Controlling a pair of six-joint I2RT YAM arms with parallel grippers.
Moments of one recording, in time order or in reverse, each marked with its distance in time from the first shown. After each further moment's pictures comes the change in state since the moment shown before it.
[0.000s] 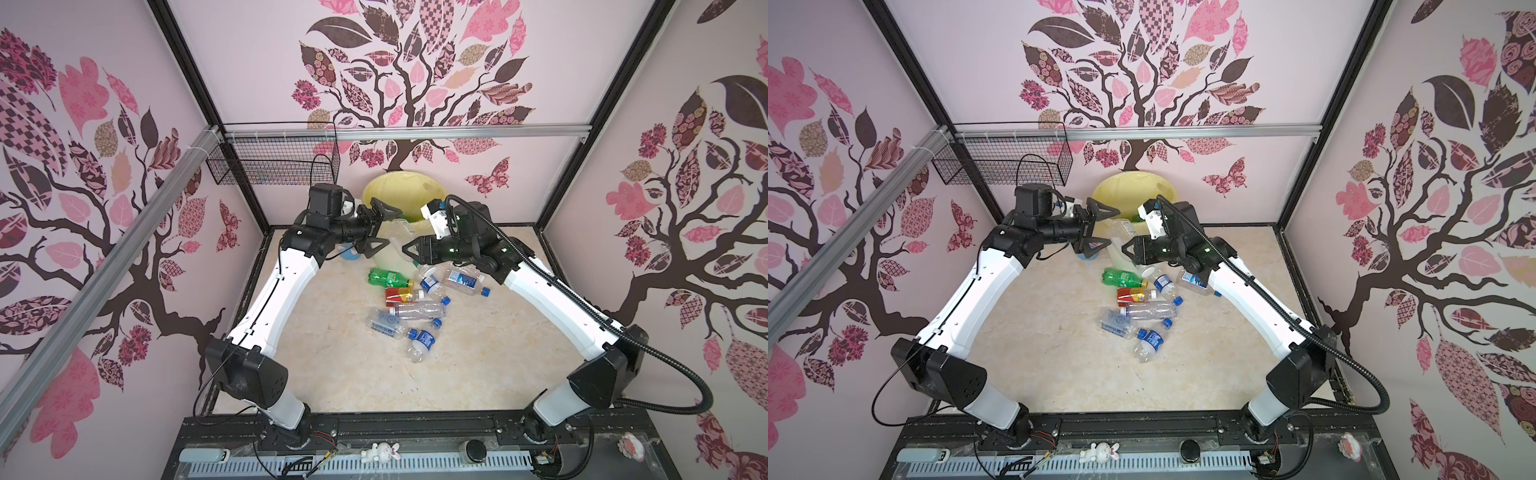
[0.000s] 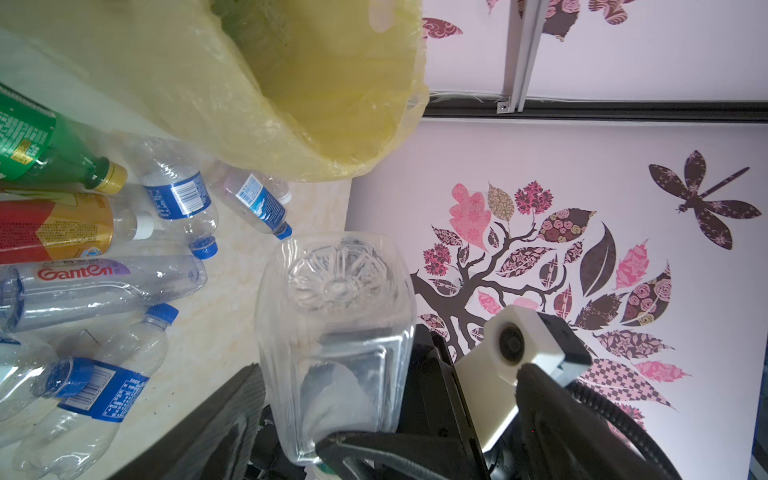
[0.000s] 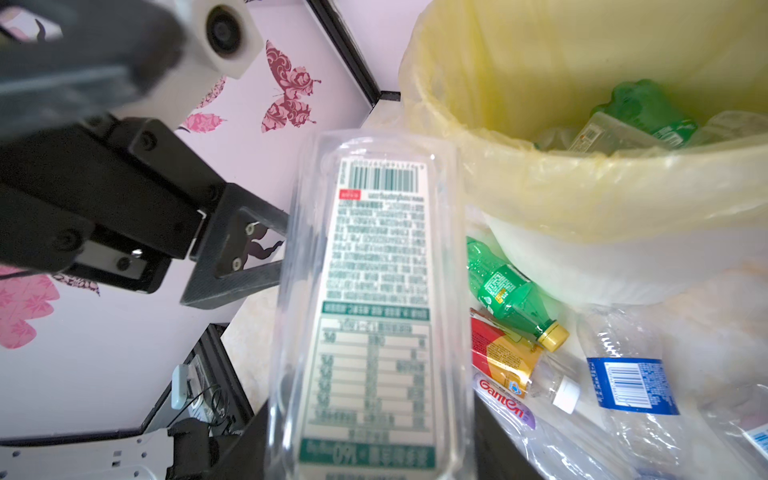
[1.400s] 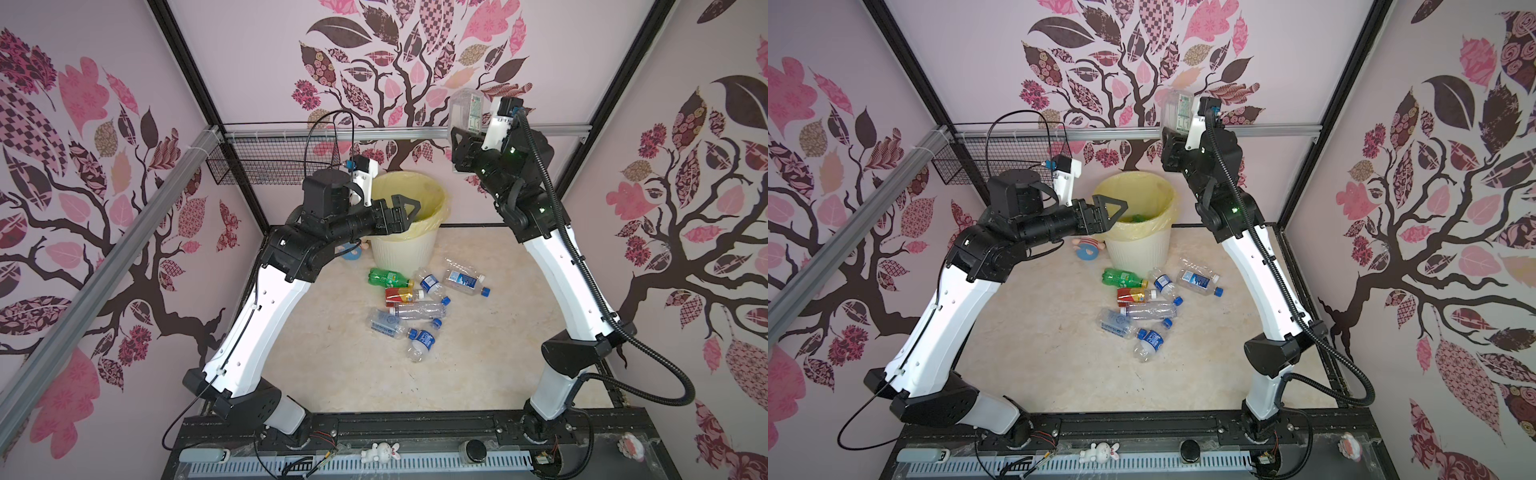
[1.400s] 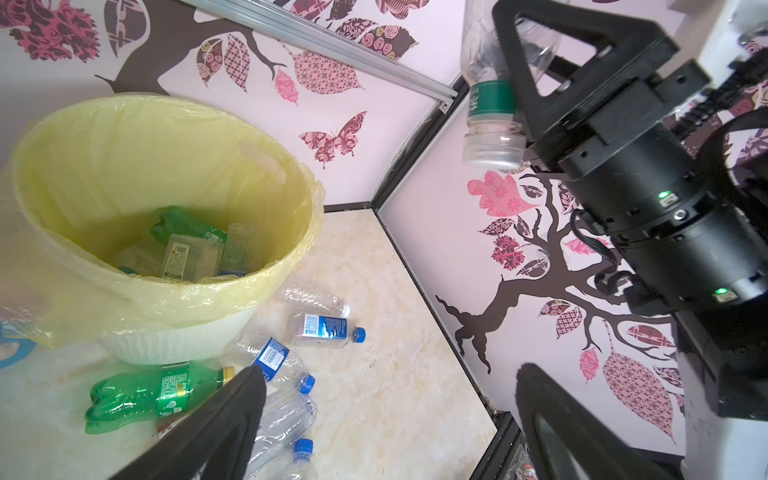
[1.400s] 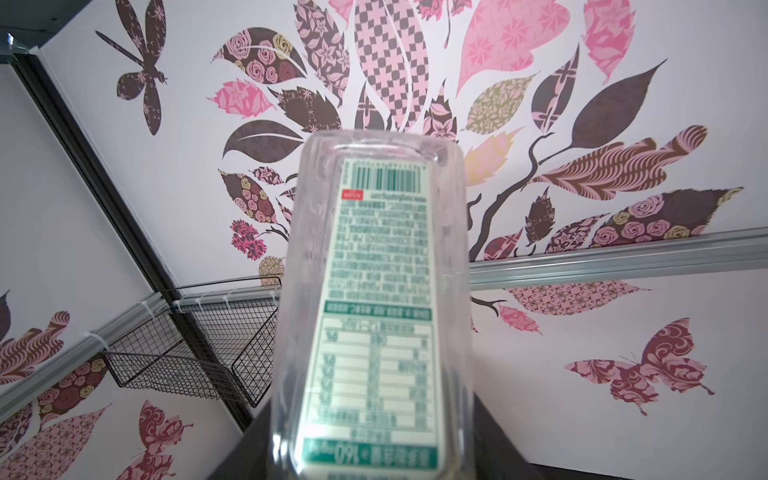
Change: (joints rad) left arm -0.239 -0.072 0.285 -0.182 -0.462 0.682; right arm -0.112 0.203 0.676 0.203 0.543 -0.106
